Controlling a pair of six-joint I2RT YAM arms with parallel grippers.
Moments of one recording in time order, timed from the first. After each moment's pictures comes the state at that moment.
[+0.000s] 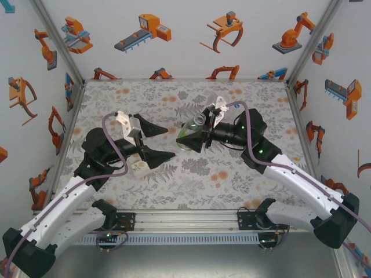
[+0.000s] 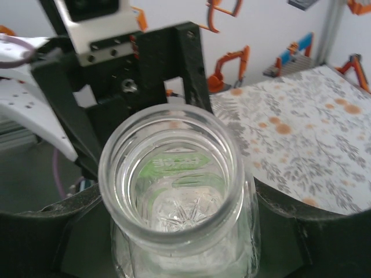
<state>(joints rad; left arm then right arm) -0.62 0.82 0.70 0.24 0.74 -0.14 0.76 1.07 0.99 0.19 -0.65 0.20</state>
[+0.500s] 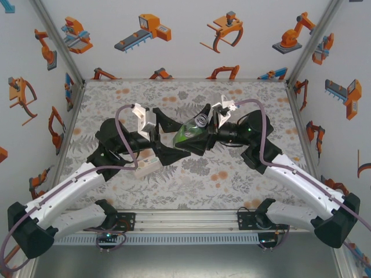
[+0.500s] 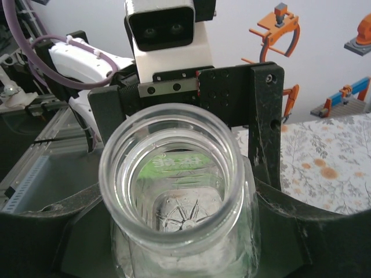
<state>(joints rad) -0.79 1.00 0.85 0.36 0.74 -0.16 0.78 1.08 1.00 0.38 -0.78 0.34</state>
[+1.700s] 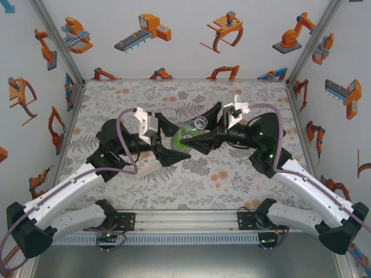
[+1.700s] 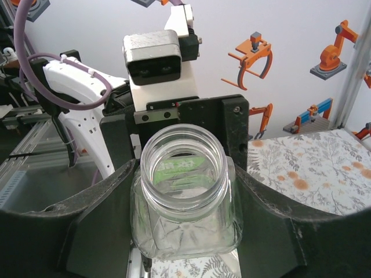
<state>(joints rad) -0.81 0.99 0.86 0.30 0.76 -0.09 0.78 0.99 1.02 0.31 -0.69 0.29</state>
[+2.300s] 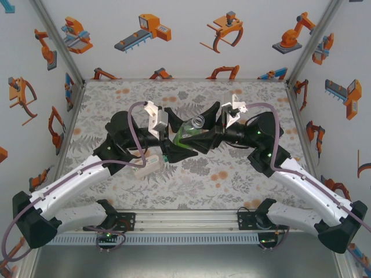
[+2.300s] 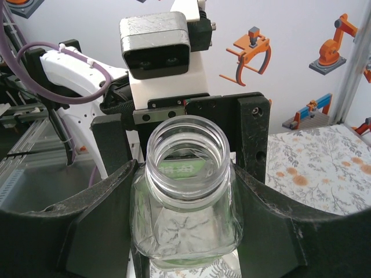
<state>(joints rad) -0.85 1.10 0.96 0.27 0.77 -0.07 0.78 1.01 1.02 0.31 -0.69 0.29</state>
